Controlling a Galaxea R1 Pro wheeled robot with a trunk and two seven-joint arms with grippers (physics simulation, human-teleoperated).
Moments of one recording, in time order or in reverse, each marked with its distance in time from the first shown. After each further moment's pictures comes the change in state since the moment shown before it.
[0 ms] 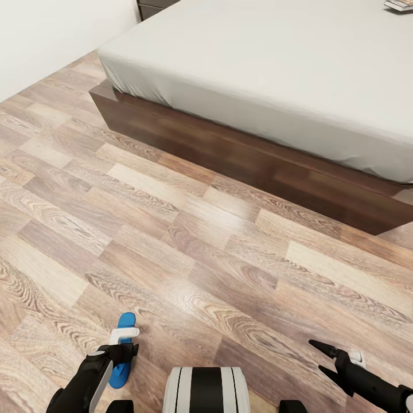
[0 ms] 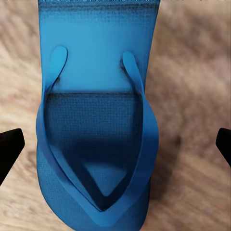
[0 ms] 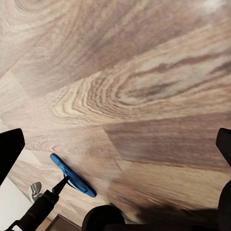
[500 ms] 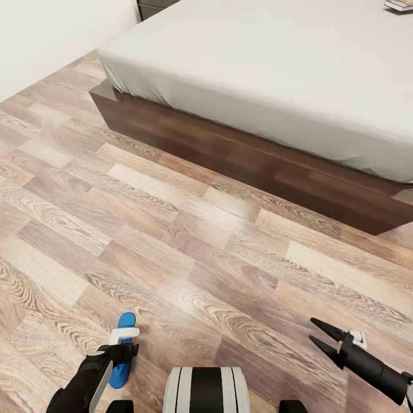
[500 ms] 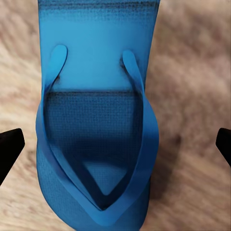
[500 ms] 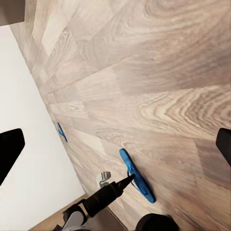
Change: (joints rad) left arm 0.001 0.000 0.000 0.000 0.000 0.001 0.000; right arm 0.002 -0.003 -0.001 -0.098 0.003 0.003 0.325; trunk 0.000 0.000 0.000
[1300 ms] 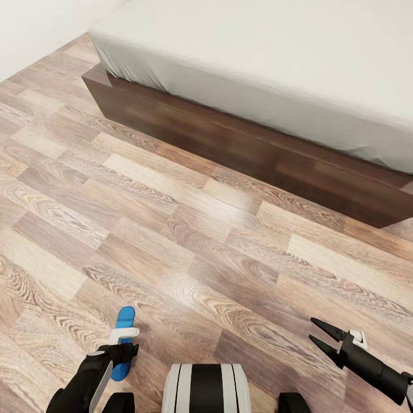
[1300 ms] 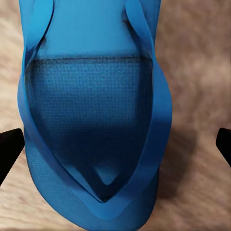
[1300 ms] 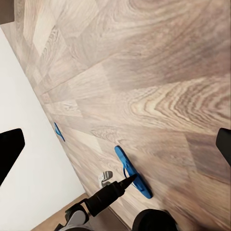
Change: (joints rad) left arm 0.000 0.000 0.000 0.000 0.000 0.000 0.000; right arm 0.000 0.000 0.001 0.003 0.001 0.000 0.012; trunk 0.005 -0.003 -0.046
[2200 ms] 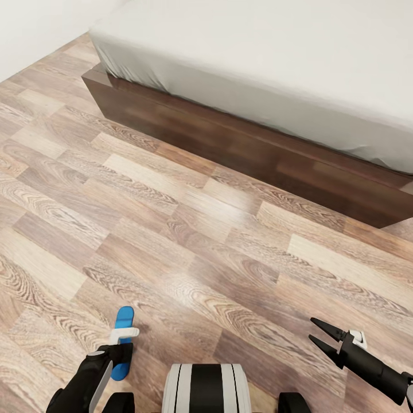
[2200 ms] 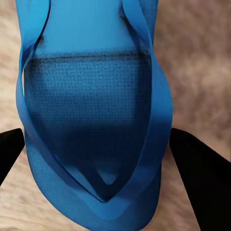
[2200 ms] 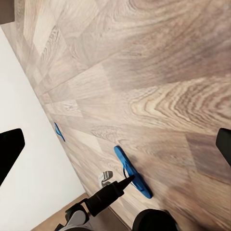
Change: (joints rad) left arm 0.000 0.000 0.002 0.000 0.001 0.000 0.002; right arm 0.000 0.000 0.000 0.000 0.000 0.000 0.001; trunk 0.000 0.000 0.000
